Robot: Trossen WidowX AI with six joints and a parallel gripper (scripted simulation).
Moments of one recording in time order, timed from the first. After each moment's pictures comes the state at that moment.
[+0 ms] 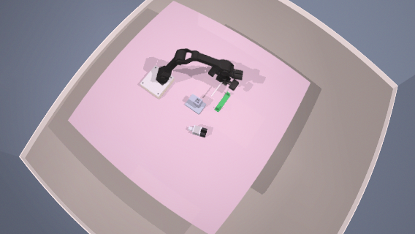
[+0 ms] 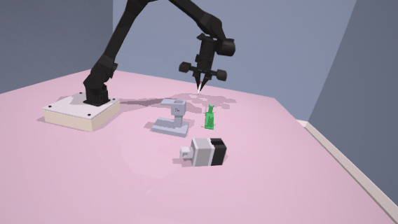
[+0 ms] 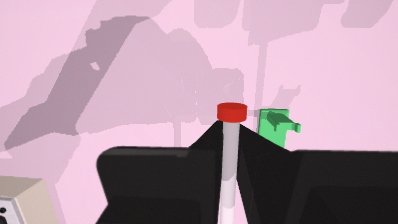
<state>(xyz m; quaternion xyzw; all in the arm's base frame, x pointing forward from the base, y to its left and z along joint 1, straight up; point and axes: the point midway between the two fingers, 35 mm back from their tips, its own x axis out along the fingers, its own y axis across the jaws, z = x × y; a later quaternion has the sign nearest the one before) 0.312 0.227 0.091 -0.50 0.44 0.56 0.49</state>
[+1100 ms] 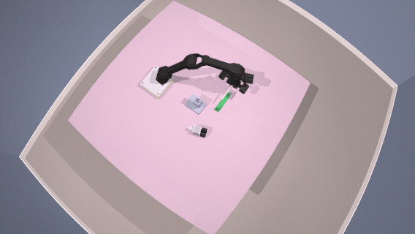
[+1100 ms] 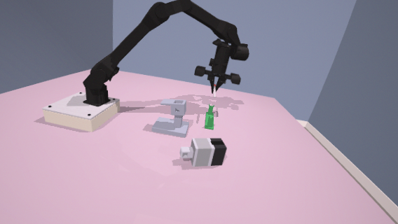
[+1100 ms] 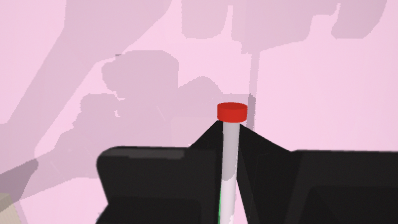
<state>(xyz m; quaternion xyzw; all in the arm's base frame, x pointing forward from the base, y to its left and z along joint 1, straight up) 0.369 0.258 0.086 -0.50 0.44 0.56 0.50</state>
